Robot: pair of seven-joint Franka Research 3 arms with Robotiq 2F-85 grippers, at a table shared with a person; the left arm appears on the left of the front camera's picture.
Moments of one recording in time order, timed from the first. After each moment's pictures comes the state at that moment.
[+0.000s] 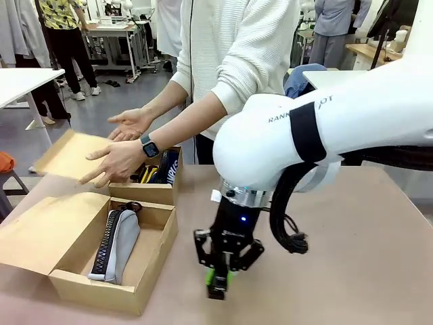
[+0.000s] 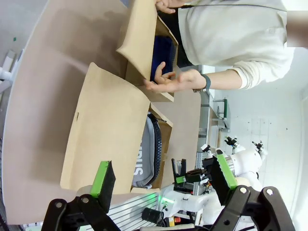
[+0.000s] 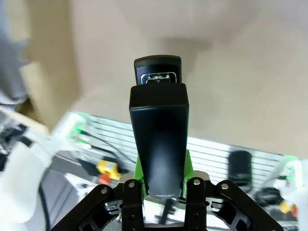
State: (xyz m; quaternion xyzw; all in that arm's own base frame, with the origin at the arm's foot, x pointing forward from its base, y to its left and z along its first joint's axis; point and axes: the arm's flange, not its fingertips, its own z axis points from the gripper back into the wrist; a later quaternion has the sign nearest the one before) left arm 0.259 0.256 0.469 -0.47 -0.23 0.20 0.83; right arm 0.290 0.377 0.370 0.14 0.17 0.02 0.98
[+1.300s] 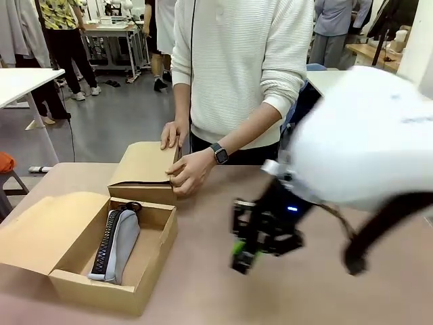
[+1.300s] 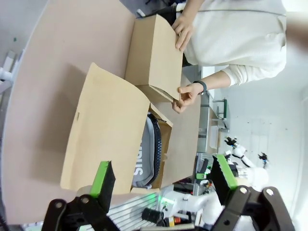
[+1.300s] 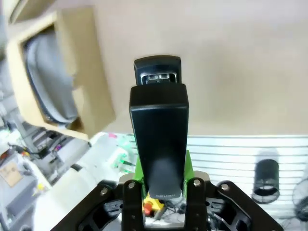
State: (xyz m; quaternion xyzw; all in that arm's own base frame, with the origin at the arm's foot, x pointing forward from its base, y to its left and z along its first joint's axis) left arm 0.258 0.256 0.469 -0.47 -0.23 0.20 0.83; right arm 0.248 0.276 0.426 0.23 0.04 -0.14 0.96
